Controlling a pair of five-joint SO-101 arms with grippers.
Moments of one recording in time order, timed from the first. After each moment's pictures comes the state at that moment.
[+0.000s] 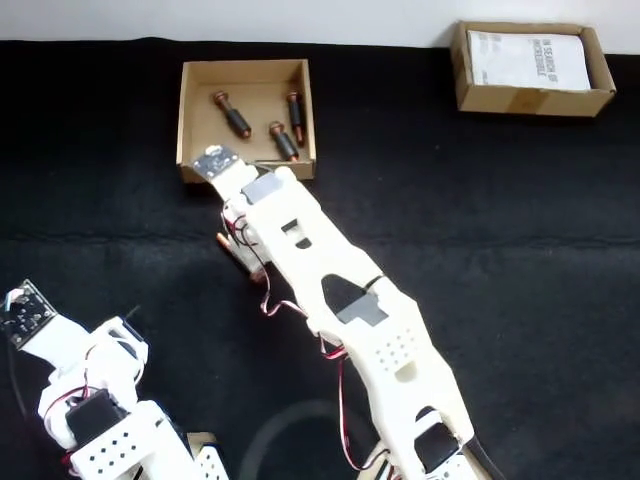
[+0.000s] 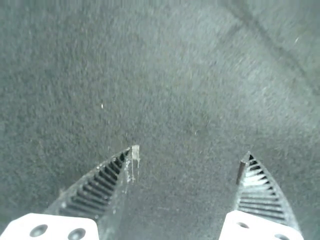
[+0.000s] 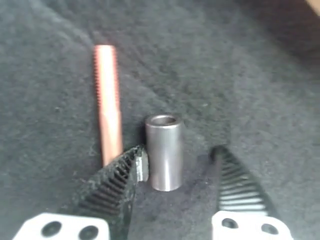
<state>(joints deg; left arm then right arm) -42.8 -99.3 96.0 61.8 14.7 -42.9 42.7 -27.3 72.5 8.3</state>
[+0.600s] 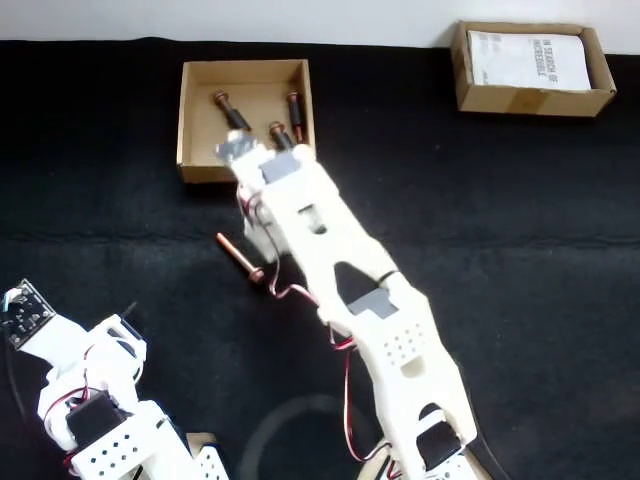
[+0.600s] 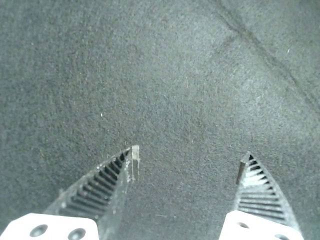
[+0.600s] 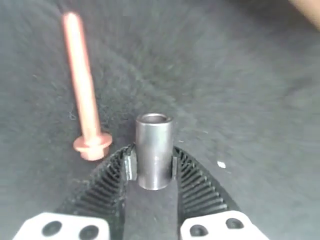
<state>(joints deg) -42.8 -100.7 96.1 61.8 14.7 -39.1 42.3 -40.0 88.5 8.4</state>
